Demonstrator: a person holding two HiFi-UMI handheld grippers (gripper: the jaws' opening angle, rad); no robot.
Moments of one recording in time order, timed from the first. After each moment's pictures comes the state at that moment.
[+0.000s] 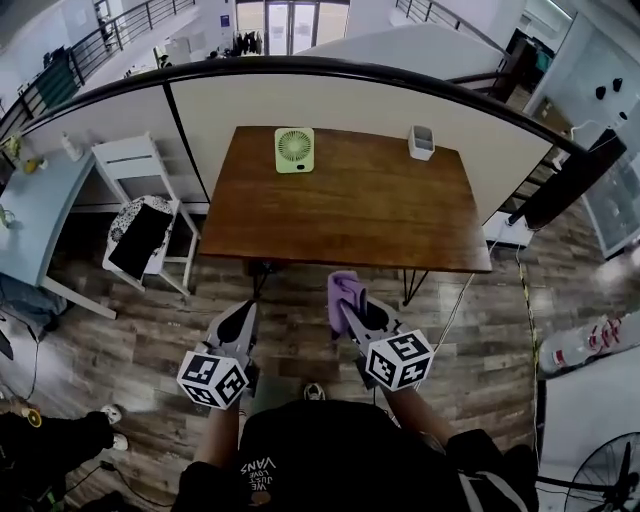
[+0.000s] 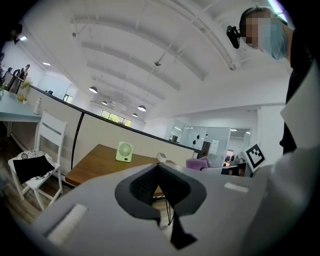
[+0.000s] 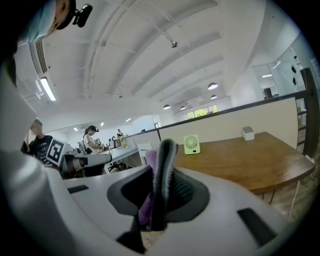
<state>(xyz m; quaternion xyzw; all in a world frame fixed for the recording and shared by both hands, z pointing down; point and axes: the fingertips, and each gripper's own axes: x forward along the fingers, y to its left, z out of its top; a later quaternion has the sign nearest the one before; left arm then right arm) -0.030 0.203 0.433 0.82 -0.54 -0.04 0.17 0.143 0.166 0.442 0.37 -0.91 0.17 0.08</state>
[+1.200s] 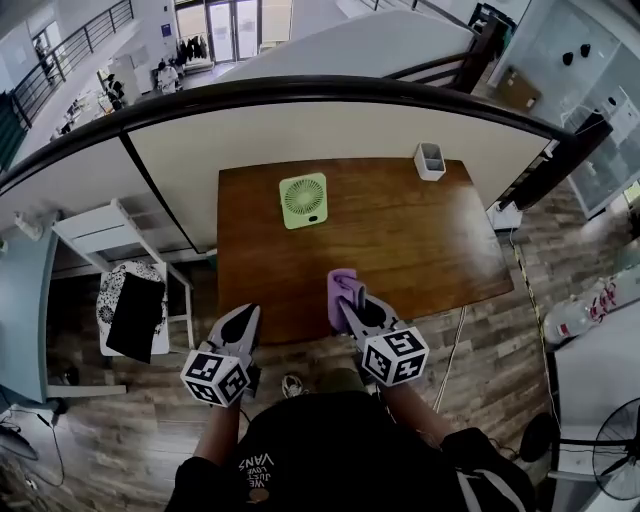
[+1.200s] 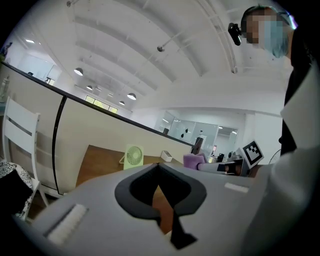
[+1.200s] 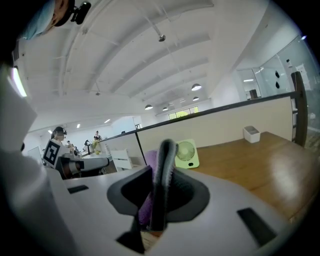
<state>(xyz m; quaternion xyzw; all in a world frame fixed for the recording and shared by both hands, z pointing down) -0.166 -0.038 0.461 0.87 -0.45 -0.01 0.21 0.007 -0.047 0.460 0.47 -0.86 0.19 0.08</state>
